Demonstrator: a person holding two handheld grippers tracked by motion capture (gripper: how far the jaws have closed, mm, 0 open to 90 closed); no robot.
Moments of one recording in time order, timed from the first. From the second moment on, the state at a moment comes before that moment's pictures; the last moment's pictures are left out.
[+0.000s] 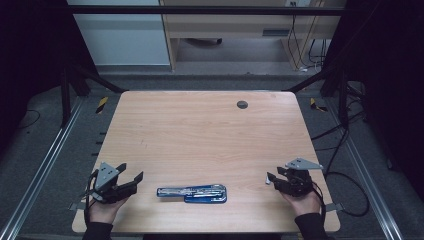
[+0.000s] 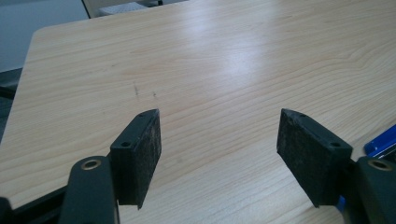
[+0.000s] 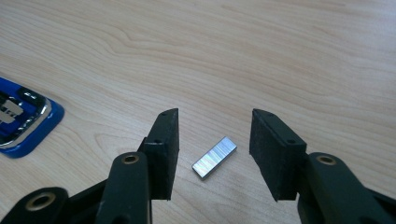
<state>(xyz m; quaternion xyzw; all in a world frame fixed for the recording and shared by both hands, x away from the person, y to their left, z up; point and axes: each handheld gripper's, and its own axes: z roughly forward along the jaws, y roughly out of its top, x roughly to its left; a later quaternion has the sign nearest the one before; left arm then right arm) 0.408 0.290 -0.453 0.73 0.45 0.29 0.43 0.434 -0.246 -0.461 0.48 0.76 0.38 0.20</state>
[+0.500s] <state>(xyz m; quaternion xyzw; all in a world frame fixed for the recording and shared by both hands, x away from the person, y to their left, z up) 0.406 0.297 -0.466 0.73 0.46 0.29 0.41 0.451 -0.234 -0.476 0.53 0.76 0.34 0.18</state>
